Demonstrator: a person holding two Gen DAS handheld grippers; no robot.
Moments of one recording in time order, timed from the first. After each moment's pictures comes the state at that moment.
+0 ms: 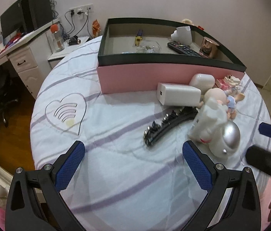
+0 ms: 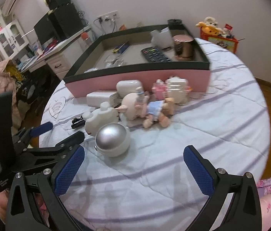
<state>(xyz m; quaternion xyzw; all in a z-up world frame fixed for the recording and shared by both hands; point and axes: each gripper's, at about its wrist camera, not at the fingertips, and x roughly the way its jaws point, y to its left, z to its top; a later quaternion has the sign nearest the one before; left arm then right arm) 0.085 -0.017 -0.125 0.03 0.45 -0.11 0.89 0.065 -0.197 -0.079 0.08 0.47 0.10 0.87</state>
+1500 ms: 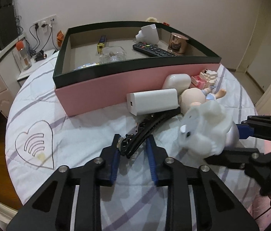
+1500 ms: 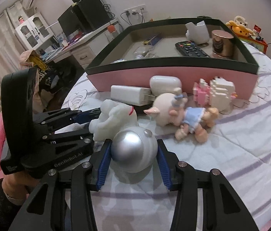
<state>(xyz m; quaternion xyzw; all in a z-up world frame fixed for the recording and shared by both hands) 0.103 -0.031 -0.129 0.05 0.43 -0.24 0.87 0.083 -0.185 -0.094 0.09 0.46 0.21 0.86</state>
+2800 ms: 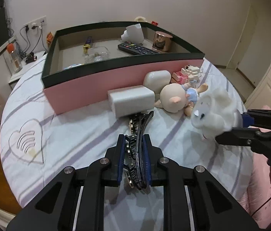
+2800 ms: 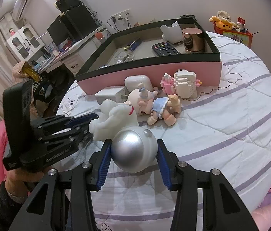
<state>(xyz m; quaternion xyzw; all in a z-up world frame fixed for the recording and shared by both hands) 0.088 -0.036 -0.122 0.05 0.43 -0.28 0.86 0.061 -0.217 -0.086 0.12 0.46 0.17 0.86</state>
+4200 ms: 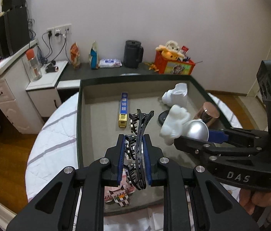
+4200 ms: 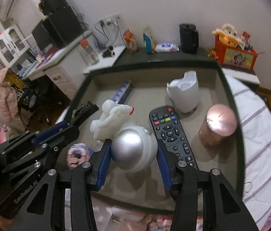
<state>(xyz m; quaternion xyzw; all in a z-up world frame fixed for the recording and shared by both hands) 0.226 -0.045 -0.057 0.01 0.41 -0.19 0.90 0.239 -0.194 -0.056 0.09 0.48 0.12 0.86</state>
